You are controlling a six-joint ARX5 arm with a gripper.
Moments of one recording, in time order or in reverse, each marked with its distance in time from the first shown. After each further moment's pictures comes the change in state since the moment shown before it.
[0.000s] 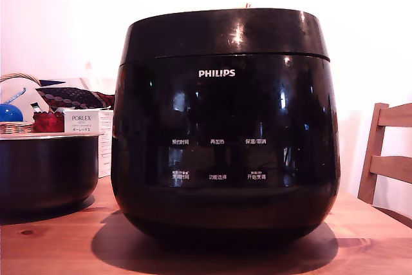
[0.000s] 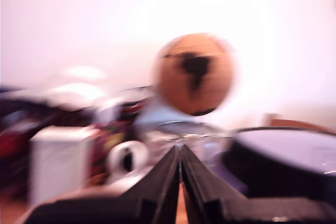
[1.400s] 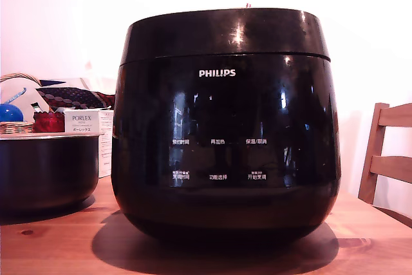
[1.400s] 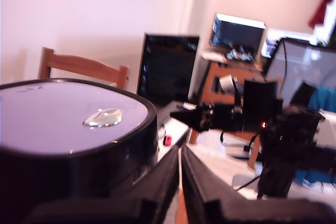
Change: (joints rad) arm -0.602 0.462 0.252 -0.074 0.181 0.078
